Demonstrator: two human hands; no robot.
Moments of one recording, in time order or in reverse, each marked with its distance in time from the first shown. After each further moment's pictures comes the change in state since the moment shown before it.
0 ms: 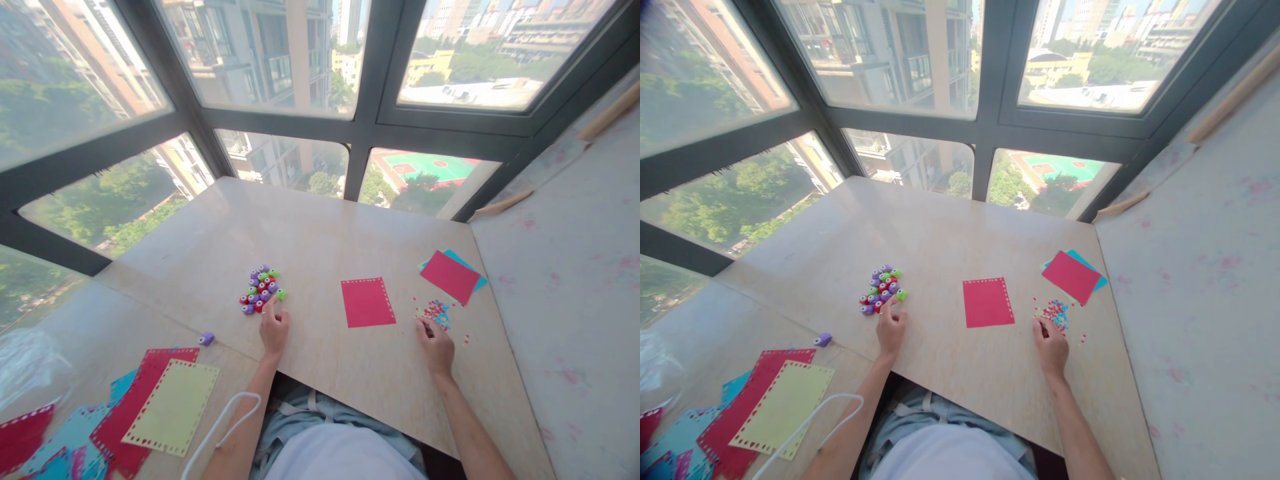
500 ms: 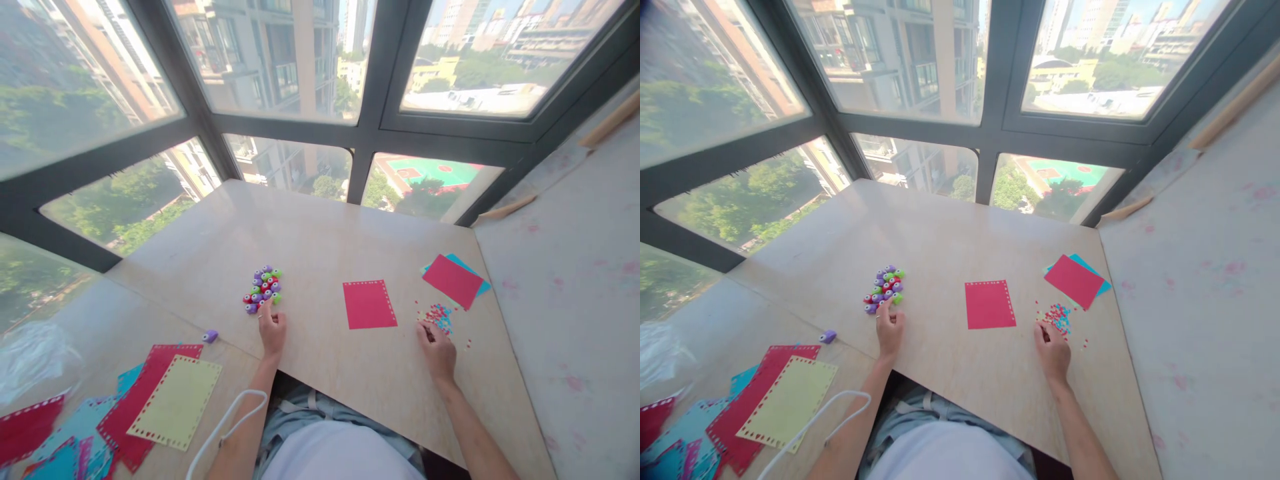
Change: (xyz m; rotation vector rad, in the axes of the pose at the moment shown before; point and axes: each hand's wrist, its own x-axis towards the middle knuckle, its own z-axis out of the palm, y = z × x) left_hand 0.000 -0.007 -0.002 -0.185 0.058 -0.048; right_hand 0.001 0.007 0.000 -0.017 -0.024 -0.062
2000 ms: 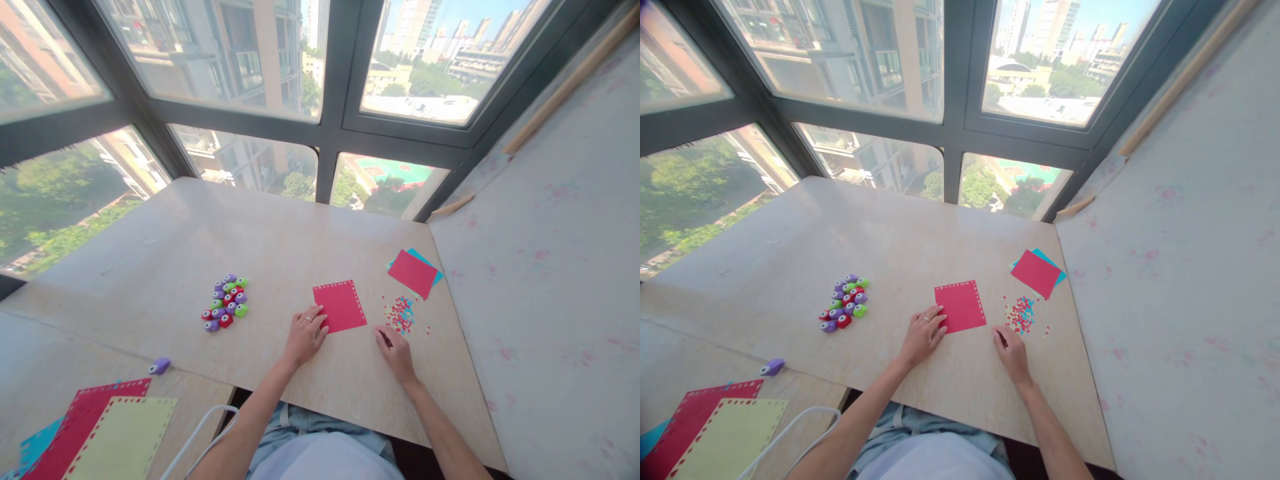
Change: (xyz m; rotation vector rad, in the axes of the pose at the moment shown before) left_hand -0.049 0.080 0.074 0.187 -0.741 0.699; right_hand -0.021 -0.020 -0.008 0.209 -0.203 -0.188
